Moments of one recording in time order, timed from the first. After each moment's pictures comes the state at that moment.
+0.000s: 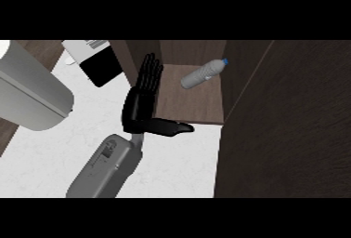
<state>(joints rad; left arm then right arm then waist) -0.50 0.03 -0.33 -1.18 0.45 0.24 -0.44 0.62 -0.11 0.39 -2.16 -0.19 0.09 -0.21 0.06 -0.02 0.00</state>
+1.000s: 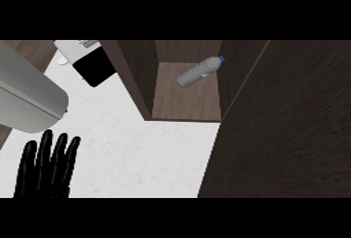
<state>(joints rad) 0.33 0.35 -0.41 -2.15 0.46 0.28 -0.37 0.58 -0.33 0.55 -2.28 0.04 0.23 -0.08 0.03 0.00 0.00</state>
